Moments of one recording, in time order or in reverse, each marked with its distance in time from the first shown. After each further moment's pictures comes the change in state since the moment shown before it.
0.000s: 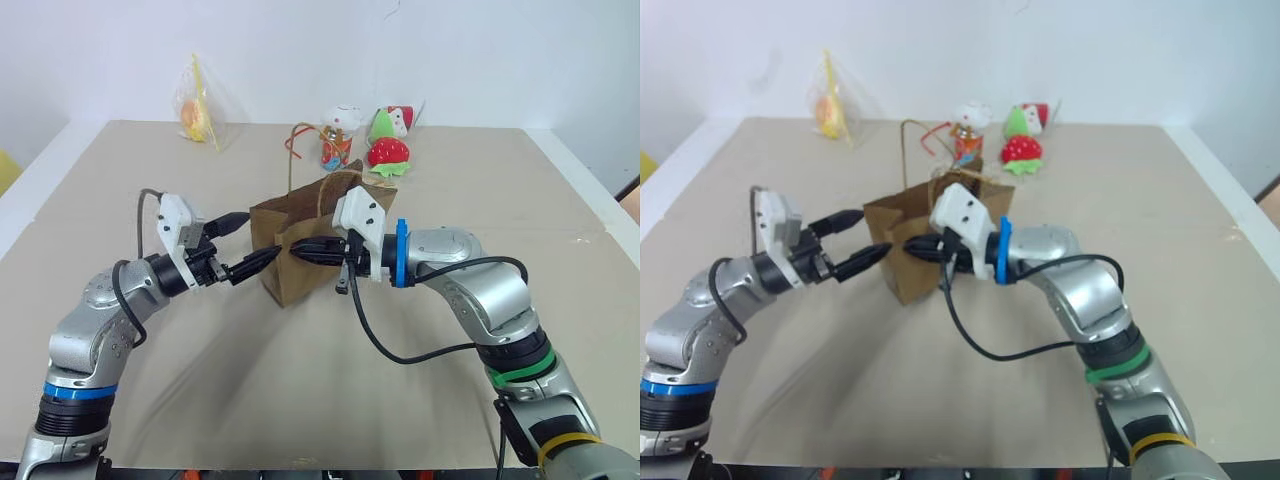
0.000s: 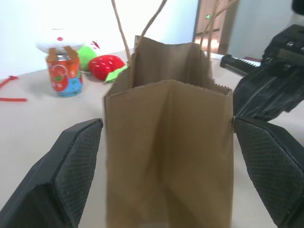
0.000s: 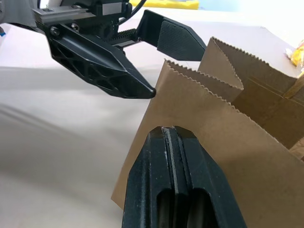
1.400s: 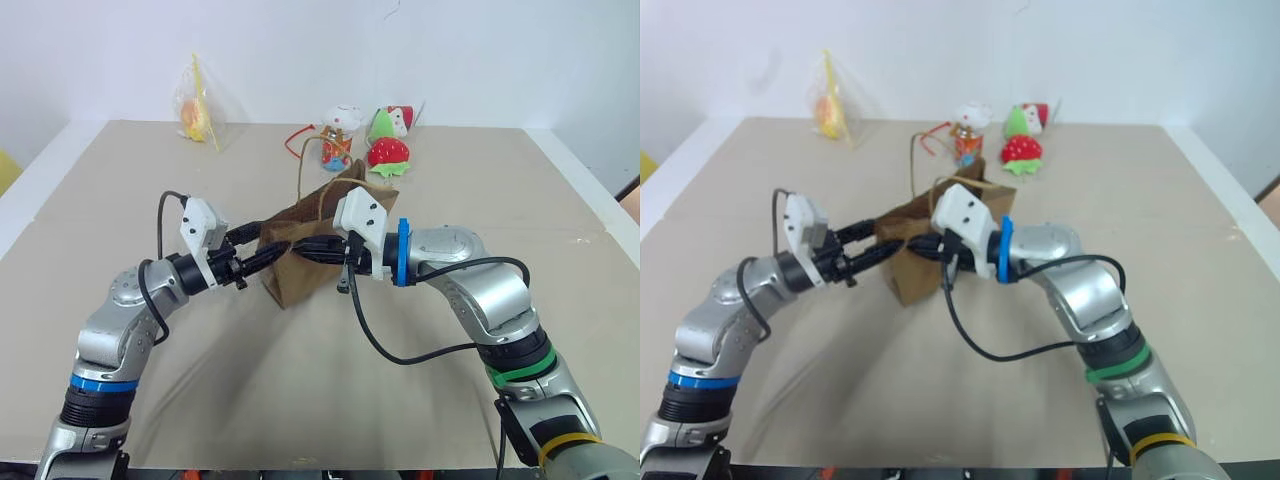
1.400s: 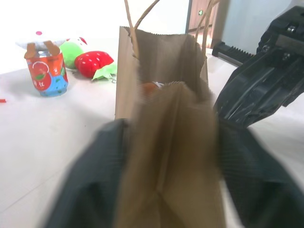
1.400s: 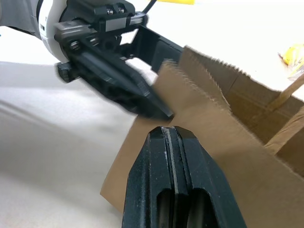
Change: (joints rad) left arm -0.044 -0.067 -0.067 0.047 0.095 -0.063 0.017; right arm 0.001 -0.001 0.000 0.006 -0.048 -0.023 0.013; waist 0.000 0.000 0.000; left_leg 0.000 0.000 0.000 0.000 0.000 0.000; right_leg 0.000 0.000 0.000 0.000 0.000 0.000
